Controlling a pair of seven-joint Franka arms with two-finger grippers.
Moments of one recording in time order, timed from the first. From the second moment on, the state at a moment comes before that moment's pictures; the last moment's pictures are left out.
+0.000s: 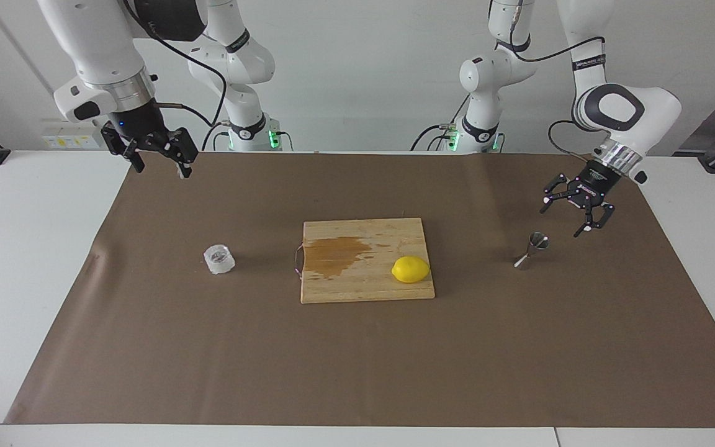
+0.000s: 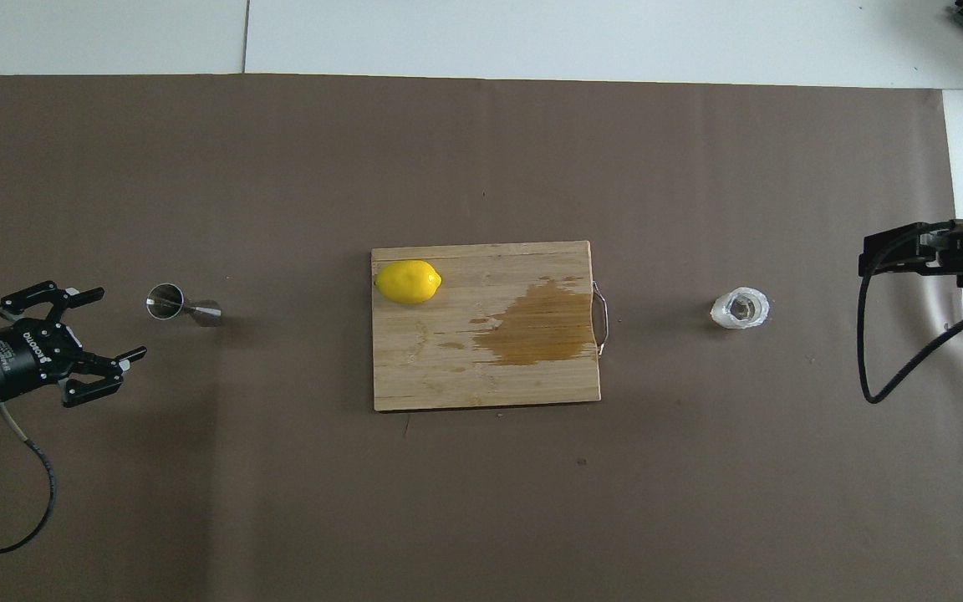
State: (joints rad) left arm 0.28 -0.18 -0.09 -2.45 -1.01 2.36 -1.22; right arm -0.01 -0.04 0.02 -1.63 -0.03 1.62 0.14
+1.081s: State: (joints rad) left arm 0.09 -0.17 -0.09 -2.51 -1.14 2.65 -1.32; right arm -0.01 -0.04 0.02 -1.63 -0.03 1.62 0.14
